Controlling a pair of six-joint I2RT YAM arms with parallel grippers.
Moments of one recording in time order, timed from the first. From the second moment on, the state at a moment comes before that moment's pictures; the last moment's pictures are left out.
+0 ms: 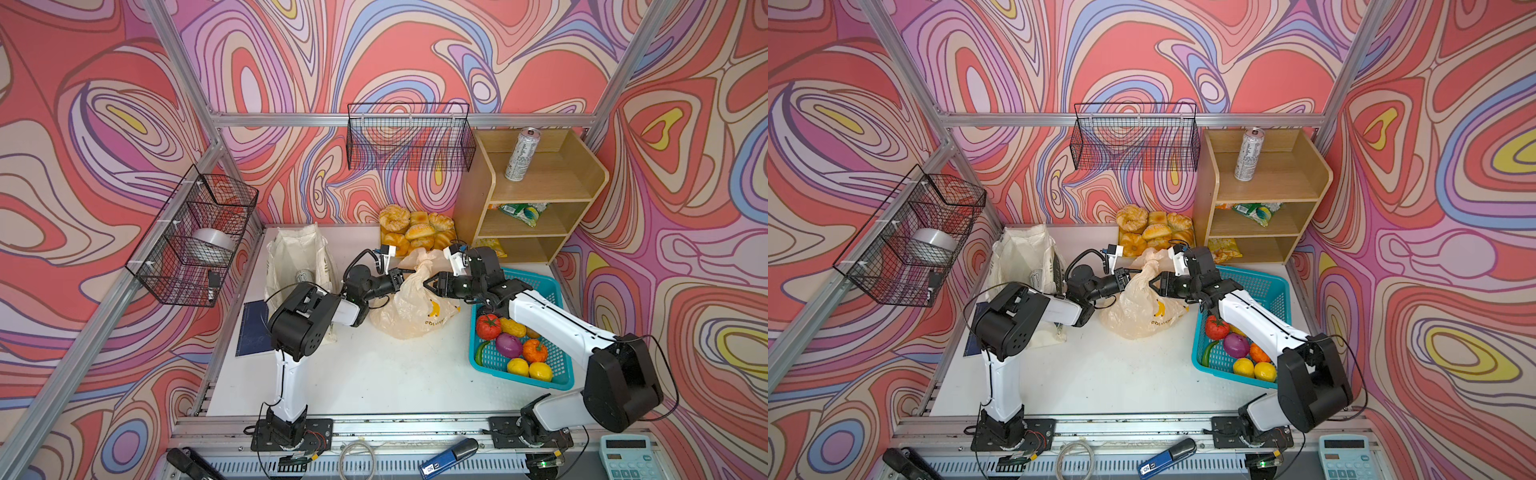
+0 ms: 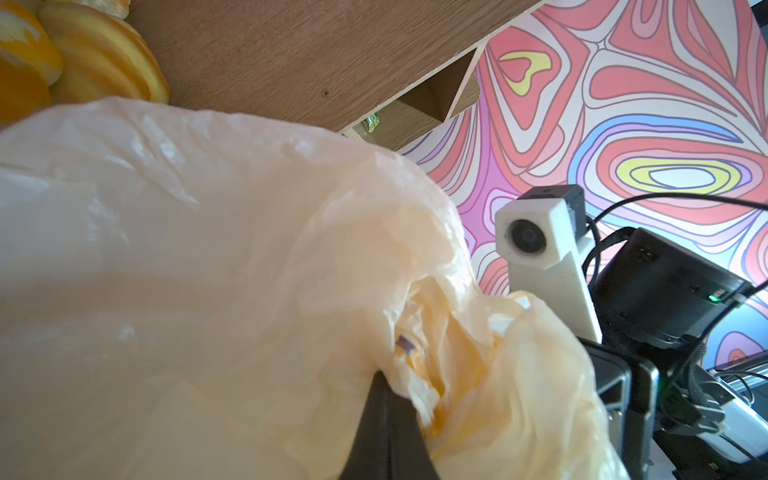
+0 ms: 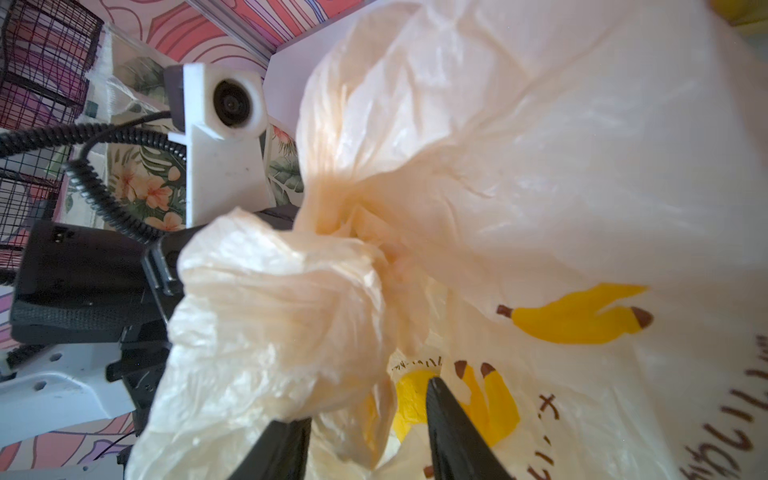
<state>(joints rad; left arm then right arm) -0.49 2.04 0.93 1.21 0.76 -1.15 0.42 1.45 1.02 -0.23 -0.44 0.53</state>
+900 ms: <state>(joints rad) -0.50 2.03 0.93 1.23 0.76 -1.15 0.36 1.37 1.01 -0.27 -0.30 0.52</state>
